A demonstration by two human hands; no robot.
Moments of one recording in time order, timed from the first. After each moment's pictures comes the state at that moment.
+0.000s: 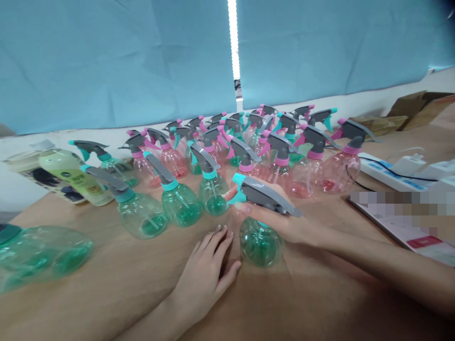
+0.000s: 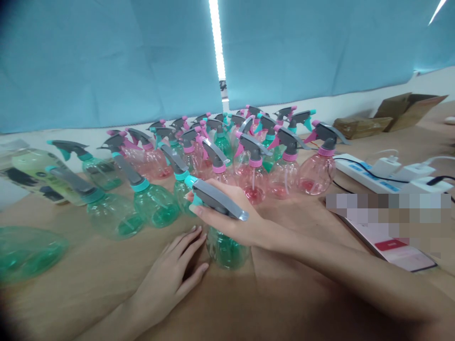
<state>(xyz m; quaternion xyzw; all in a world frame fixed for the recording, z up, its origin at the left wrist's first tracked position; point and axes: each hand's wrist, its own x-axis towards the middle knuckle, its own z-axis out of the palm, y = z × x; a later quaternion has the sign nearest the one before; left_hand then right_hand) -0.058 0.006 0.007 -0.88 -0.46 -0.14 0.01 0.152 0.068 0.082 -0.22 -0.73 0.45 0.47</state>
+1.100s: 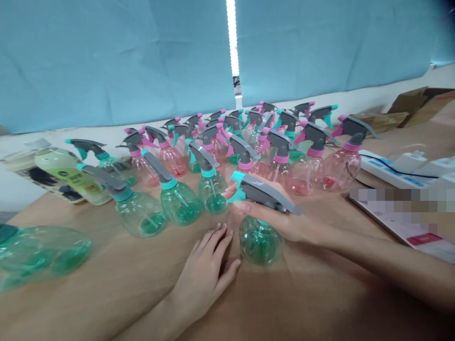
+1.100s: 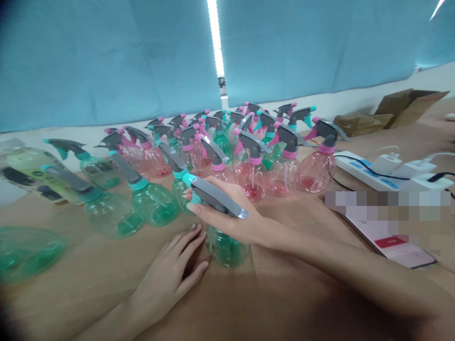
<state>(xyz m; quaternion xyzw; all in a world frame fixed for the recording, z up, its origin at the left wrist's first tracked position) -0.057 0.006 0.009 -0.88 -0.46 -0.13 0.01 0.152 0.068 0.082 -0.23 -0.73 0.42 0.48</state>
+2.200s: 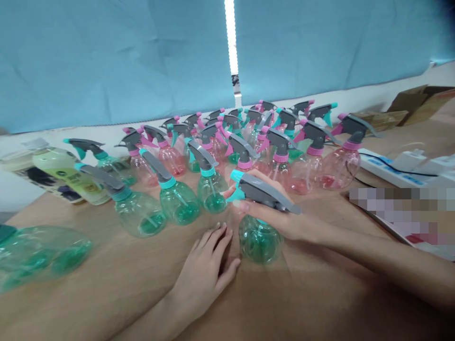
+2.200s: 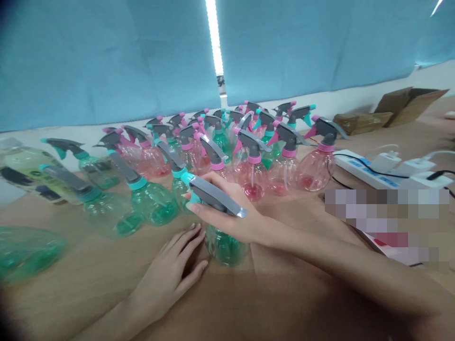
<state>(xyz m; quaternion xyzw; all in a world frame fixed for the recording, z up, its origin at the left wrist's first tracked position) -0.056 0.006 0.009 -0.88 -0.46 -0.13 0.01 0.153 0.071 0.075 -0.20 -0.72 0.44 0.49</state>
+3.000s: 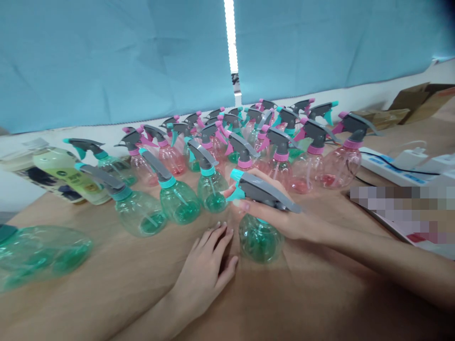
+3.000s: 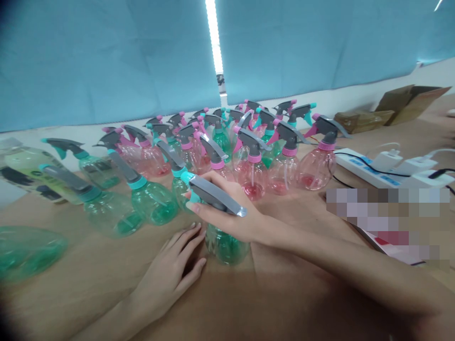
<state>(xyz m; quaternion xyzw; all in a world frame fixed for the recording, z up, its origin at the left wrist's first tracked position) -0.057 0.006 0.010 -0.88 -0.46 -0.13 0.00 0.153 0.070 0.076 -0.22 -0.73 0.43 0.48</state>
